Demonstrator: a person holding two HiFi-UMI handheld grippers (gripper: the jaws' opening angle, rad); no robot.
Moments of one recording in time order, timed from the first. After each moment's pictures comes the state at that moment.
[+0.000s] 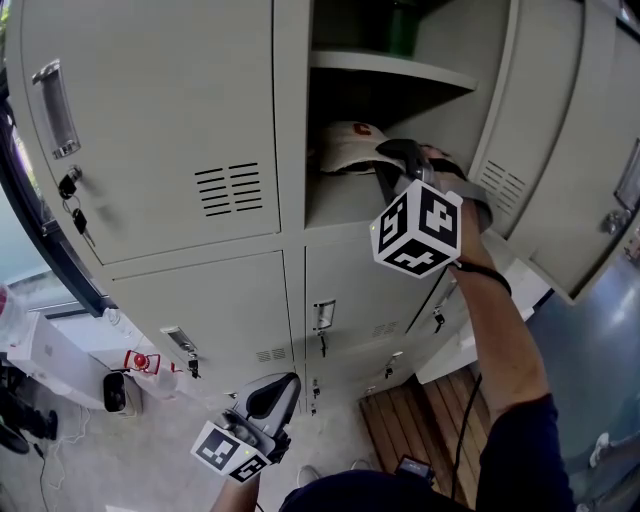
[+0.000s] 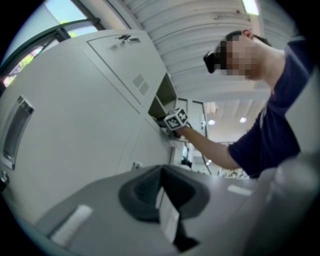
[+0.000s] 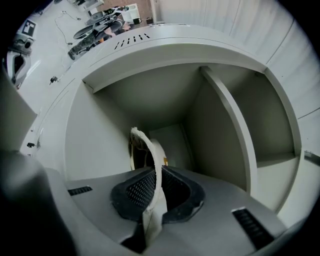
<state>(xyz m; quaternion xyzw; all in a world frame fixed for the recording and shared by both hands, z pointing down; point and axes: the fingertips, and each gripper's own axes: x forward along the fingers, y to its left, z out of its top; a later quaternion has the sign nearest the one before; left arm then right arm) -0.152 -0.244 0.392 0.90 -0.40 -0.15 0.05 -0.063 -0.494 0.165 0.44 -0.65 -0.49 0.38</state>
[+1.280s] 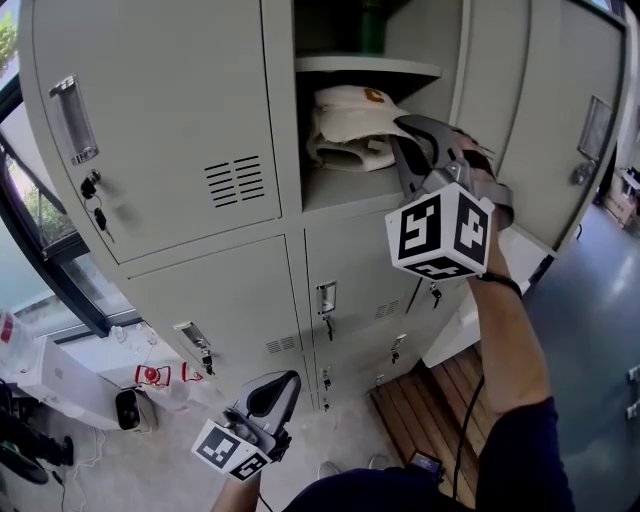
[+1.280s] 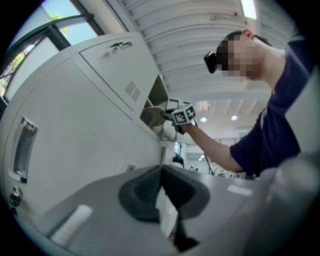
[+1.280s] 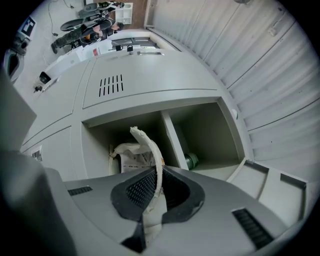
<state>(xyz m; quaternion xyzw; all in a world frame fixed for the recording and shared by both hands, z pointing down) -0.169 -0.204 0.383 0.92 -0.36 -0.13 0.03 -0.036 -0.395 0.095 0.53 -0.60 -0.52 0.28</state>
